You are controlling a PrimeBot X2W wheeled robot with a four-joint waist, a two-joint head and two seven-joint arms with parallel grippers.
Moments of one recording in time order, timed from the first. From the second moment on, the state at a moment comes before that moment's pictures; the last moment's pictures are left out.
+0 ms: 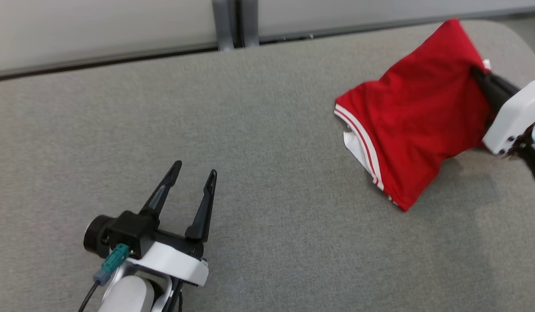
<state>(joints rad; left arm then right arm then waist) -0.17 0.14 -0.30 0.13 -0.27 -0.06 -0.23 -0.73 -0.48 0.36 0.41 0.71 0.13 0.29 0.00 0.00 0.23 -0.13</state>
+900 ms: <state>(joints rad) -0.26 0.15 -0.32 0.12 -0.27 -0.06 -0.23 -0.88 -0.47 -0.01 0.83 0.27 0.13 0.25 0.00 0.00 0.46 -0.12</state>
